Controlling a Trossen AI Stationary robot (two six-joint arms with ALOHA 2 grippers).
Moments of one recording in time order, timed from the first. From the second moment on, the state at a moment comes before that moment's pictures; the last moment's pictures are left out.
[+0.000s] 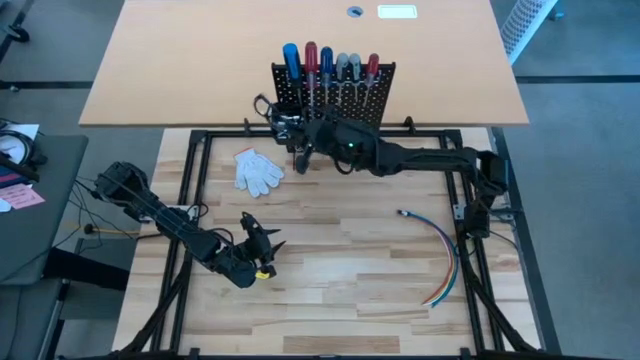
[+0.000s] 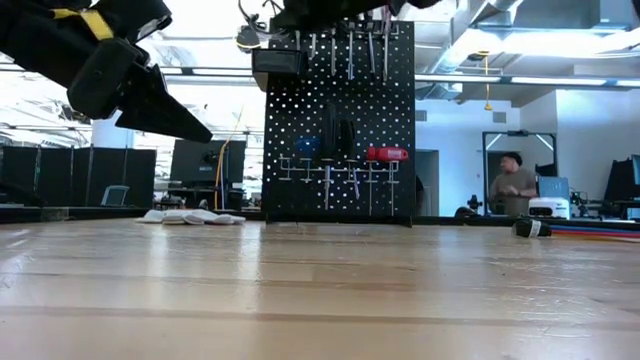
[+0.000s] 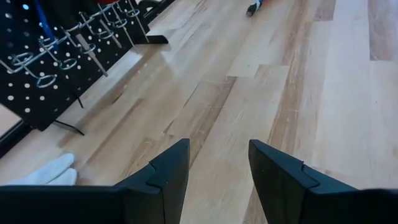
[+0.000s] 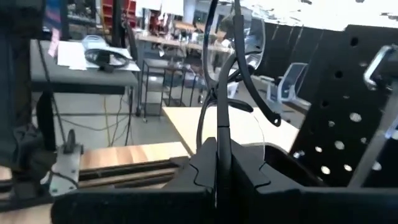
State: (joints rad) left arm -0.59 1.42 0.58 0.08 -1.01 -0.43; right arm -0.21 1.82 1.53 0.29 0.27 -0.19
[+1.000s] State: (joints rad) left arm -0.59 1.42 0.58 0.07 -1.01 -0.46; right arm -0.19 1.79 1.55 0.24 0.41 -0.39
